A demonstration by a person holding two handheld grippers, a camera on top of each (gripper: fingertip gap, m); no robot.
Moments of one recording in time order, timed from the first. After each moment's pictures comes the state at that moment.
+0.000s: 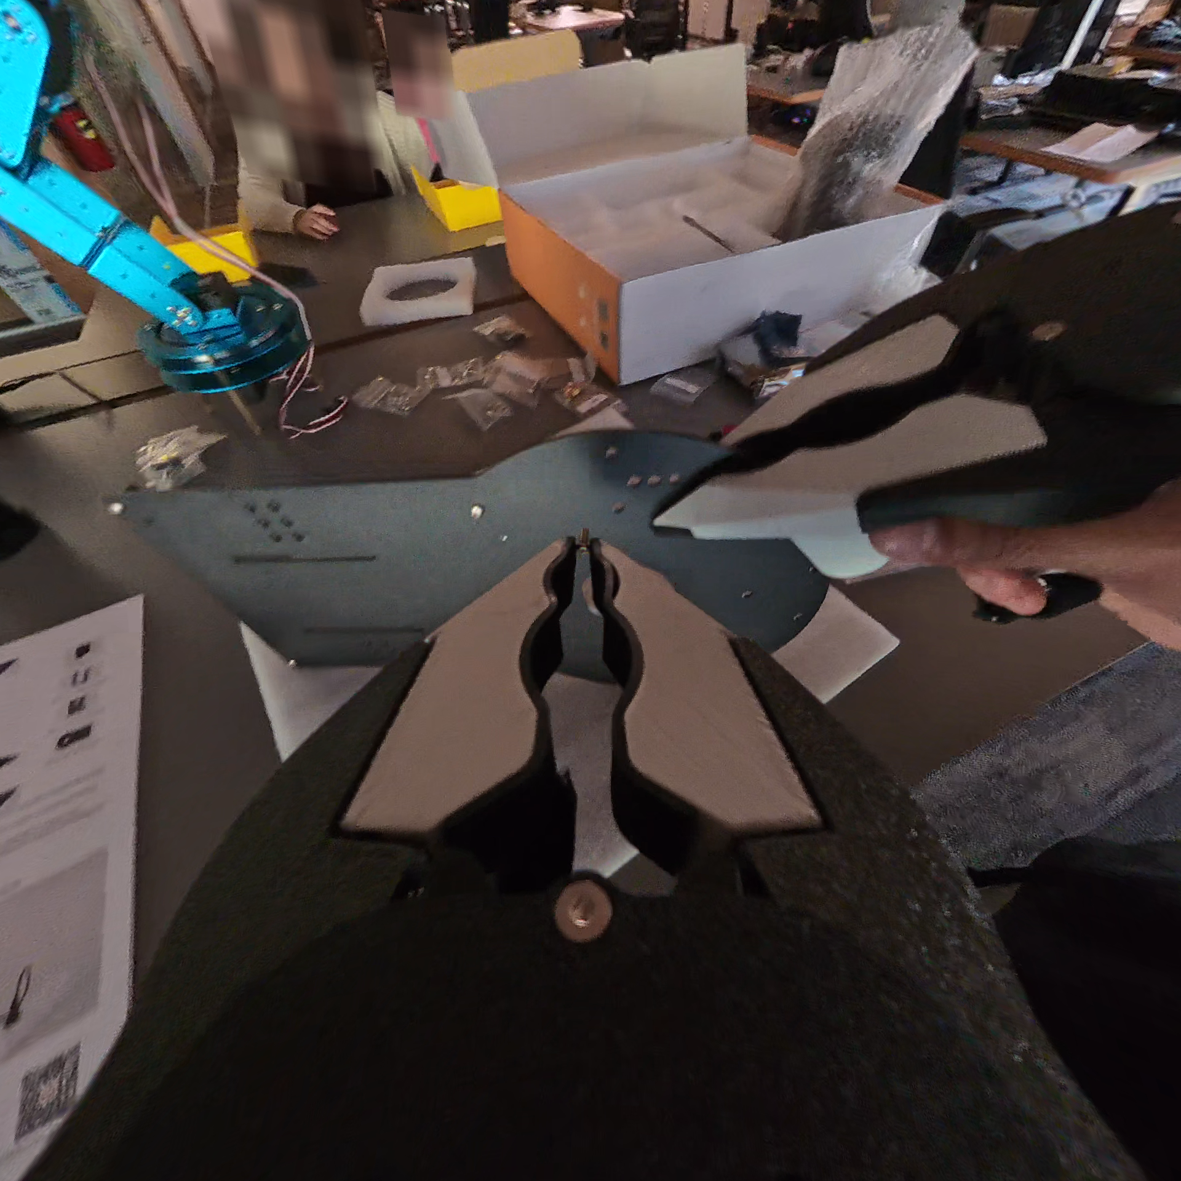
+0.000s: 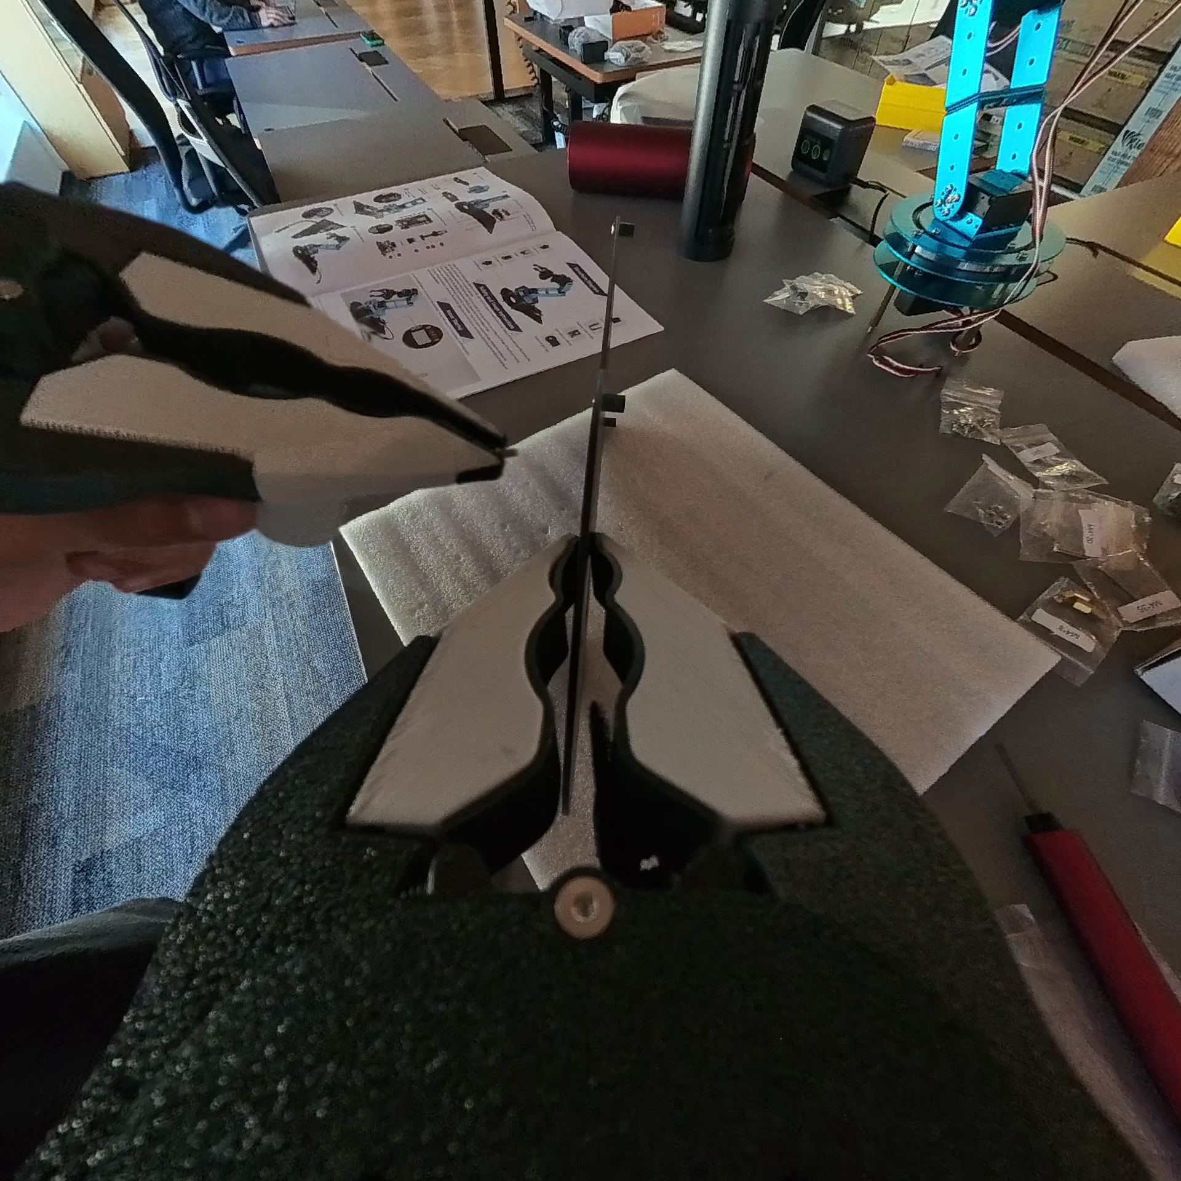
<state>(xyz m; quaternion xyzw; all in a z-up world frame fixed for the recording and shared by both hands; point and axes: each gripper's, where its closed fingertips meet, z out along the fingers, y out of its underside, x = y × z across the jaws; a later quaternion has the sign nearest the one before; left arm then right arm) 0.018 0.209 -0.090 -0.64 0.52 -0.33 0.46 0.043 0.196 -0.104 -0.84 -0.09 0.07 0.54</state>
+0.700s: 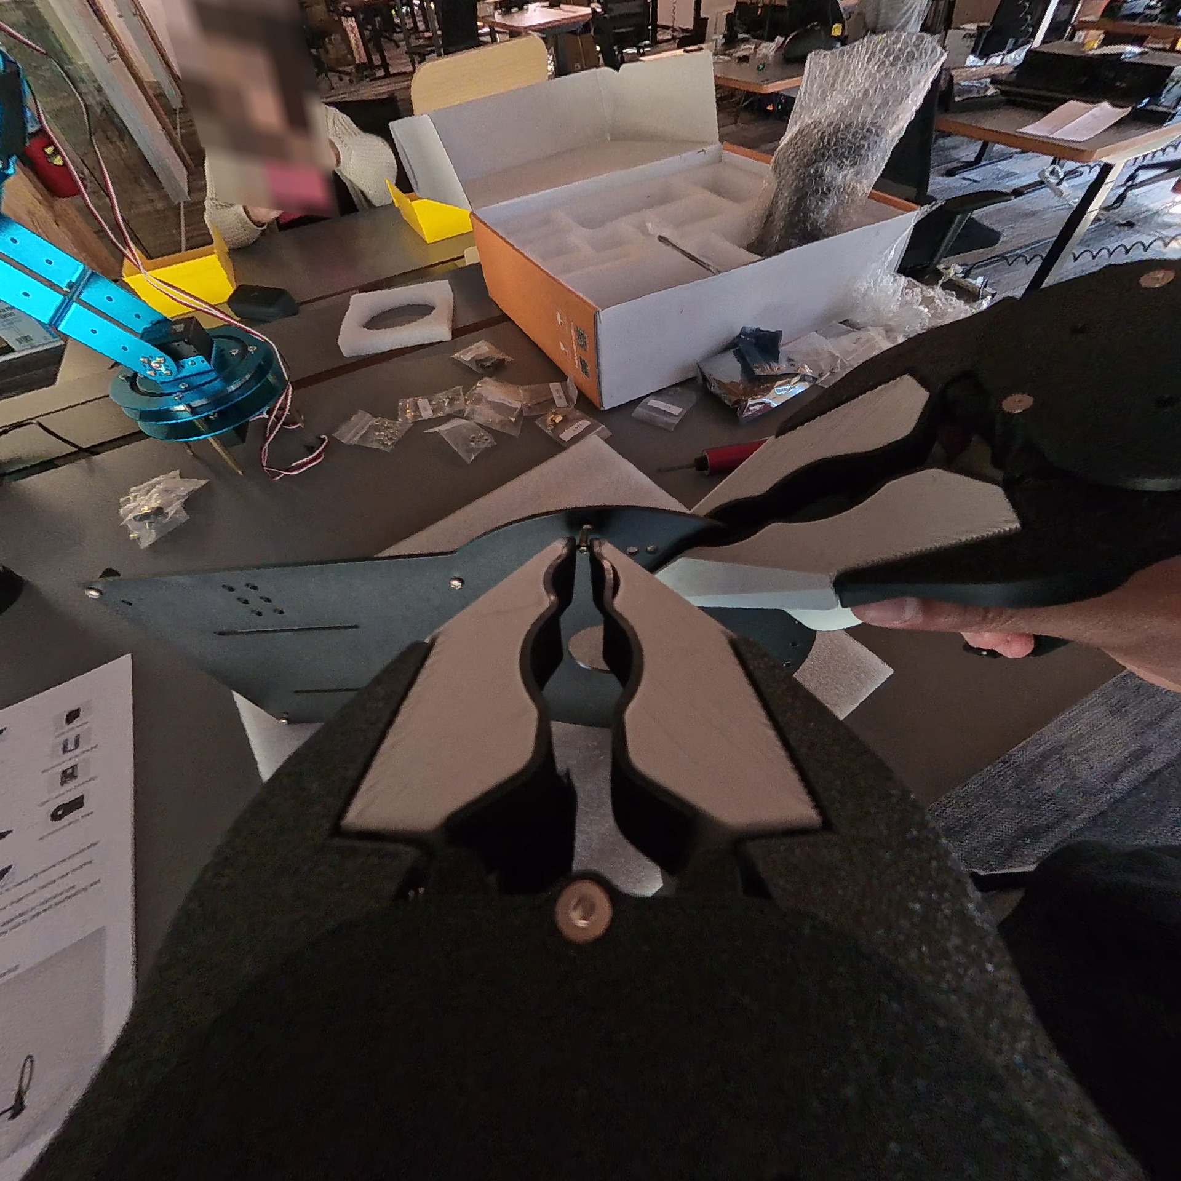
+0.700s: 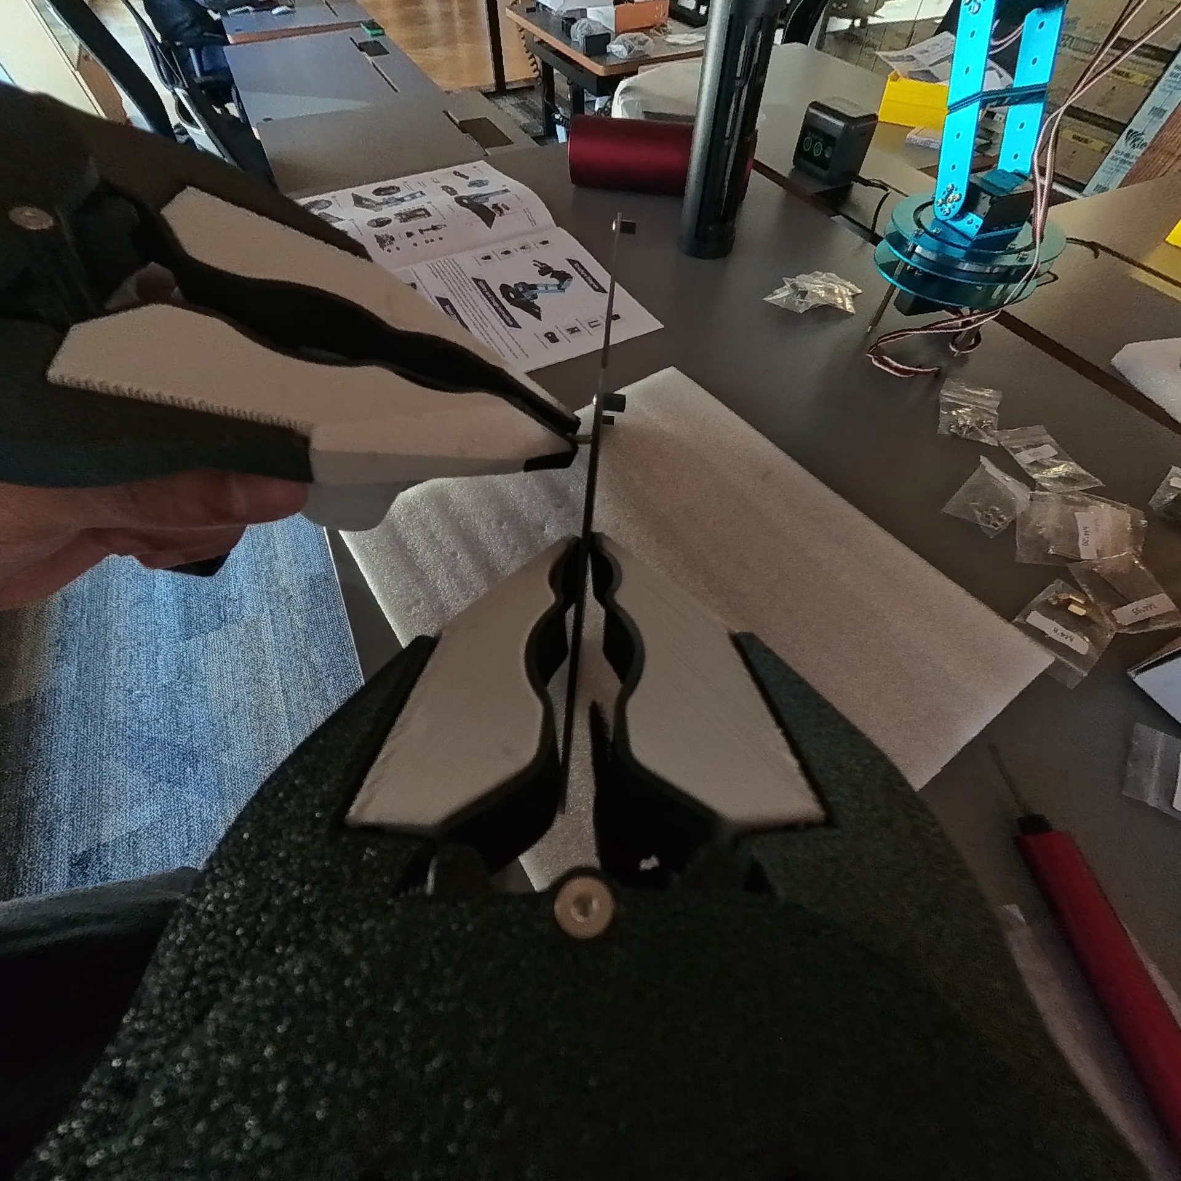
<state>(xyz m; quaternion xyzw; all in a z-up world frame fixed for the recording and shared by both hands) 0.043 0.205 -0.077 -0.62 0.54 -0.33 0.46 0.044 0.197 -0.104 -0.84 -0.09 0.06 0.53</state>
